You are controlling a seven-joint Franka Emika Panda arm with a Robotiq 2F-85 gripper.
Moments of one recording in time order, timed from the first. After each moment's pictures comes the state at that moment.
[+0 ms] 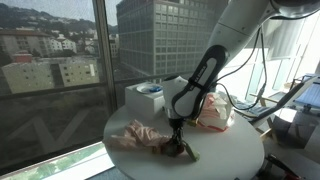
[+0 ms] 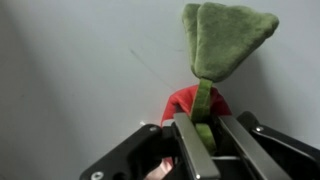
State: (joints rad) arm 0.24 0.60 0.10 -2.12 -0.33 2.57 -0.13
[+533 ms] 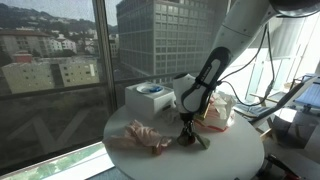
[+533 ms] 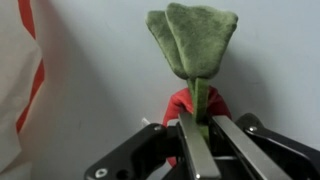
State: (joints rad) arm 0.23 0.60 -0.03 -2.12 -0.36 2.56 -0.08
